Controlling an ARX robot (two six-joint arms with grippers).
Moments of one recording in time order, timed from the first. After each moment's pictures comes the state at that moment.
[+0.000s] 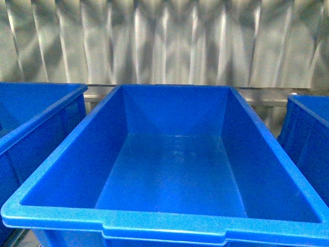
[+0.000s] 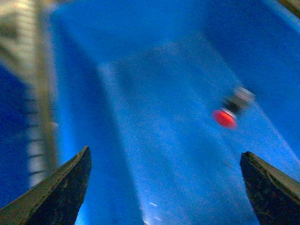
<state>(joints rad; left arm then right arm) 0.00 0.01 0.02 0.00 0.00 -0.01 -0.52 1.14 0.80 0.07 -0.14 0.16</state>
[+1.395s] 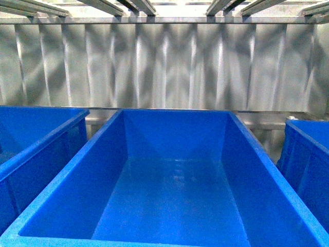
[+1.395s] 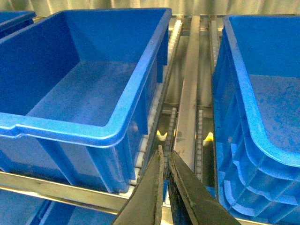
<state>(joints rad) 0.00 0.01 0.02 0.00 0.00 -0.01 0.00 0.05 0.05 -0.01 0.00 0.00</state>
